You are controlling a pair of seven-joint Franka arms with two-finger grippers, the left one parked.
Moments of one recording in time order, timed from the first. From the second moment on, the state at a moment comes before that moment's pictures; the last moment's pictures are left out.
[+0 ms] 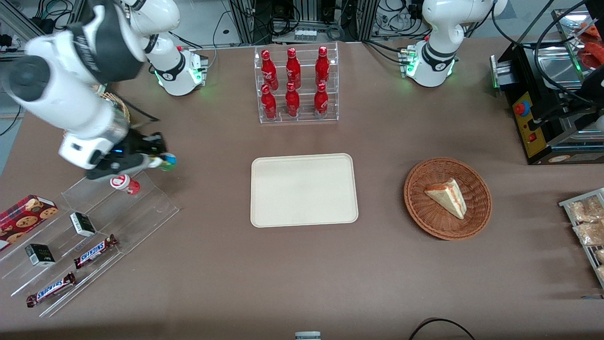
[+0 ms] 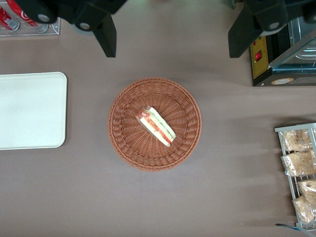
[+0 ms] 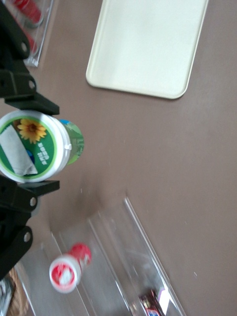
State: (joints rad) arm 0.13 0.01 0.15 -1.83 0.03 1.79 0.07
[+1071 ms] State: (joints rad) arm 0.58 0.61 0.22 -1.55 -0.23 2.12 1.04
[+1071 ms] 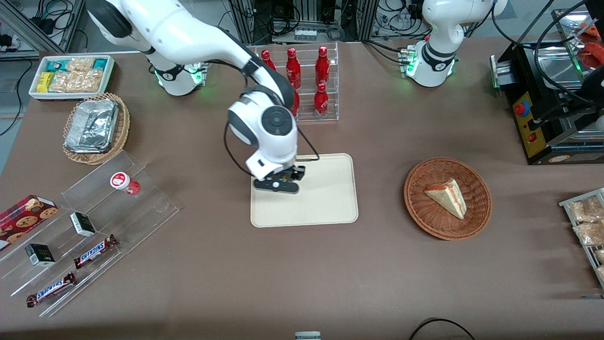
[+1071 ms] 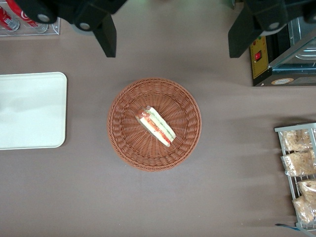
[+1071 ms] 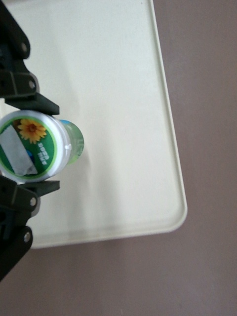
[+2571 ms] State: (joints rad) arm 0.61 0.64 0.21 -1.48 -0.34 2.12 1.19
